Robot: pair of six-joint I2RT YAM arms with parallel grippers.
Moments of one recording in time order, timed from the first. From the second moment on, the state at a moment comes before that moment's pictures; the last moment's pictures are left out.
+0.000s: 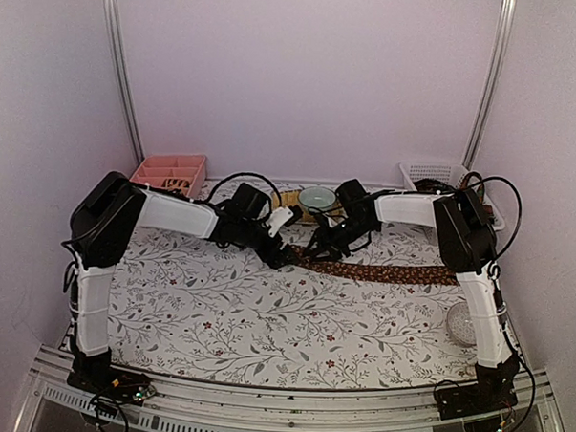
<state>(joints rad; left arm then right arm) -0.67 2.11 1.37 -0.05 0.25 0.21 0.55 2.39 1.83 -0.57 -0.71 0.51</state>
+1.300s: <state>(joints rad) -0.60 2.29 1.22 0.59 0.64 -0.94 0.54 2.39 1.76 -0.47 -0.78 0.51</state>
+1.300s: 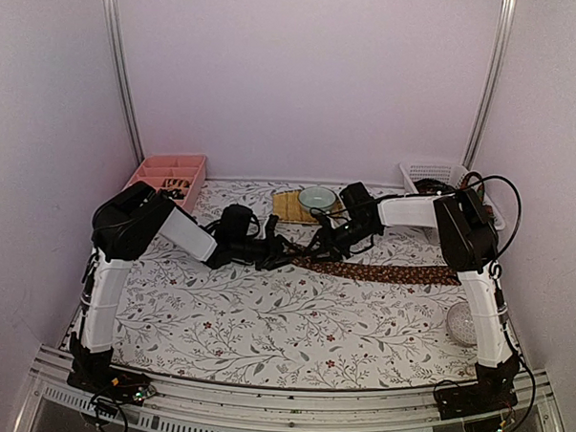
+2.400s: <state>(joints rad) -0.64 2.16 1.34 0.03 0.12 -0.59 0.51 2.17 1.59 -0.57 -0.46 0.24</state>
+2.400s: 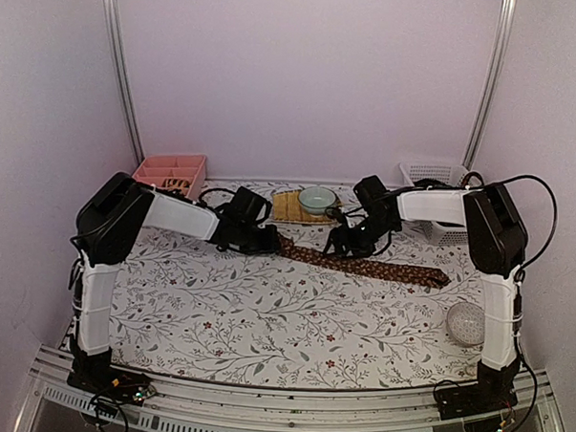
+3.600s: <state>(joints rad) -0.65 2.15 1.43 -0.17 0.05 -0.40 0.61 2.16 1.65 -0.41 -0.35 -0.51</state>
